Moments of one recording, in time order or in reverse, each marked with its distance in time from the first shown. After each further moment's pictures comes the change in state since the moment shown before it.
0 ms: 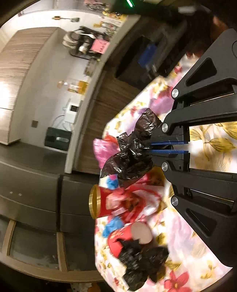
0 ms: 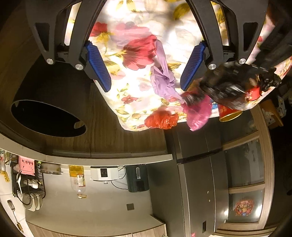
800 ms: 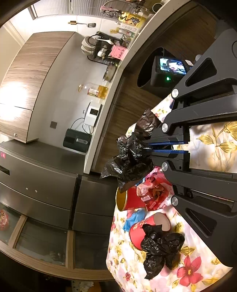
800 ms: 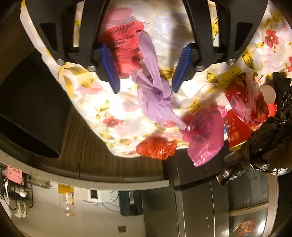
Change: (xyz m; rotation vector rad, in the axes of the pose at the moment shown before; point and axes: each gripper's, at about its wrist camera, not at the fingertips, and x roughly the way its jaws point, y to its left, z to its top) left arm -0.037 0.004 0.026 -0.037 -0.115 -0.031; right arm 0.069 0.018 -0.023 -0.038 0.200 0.024
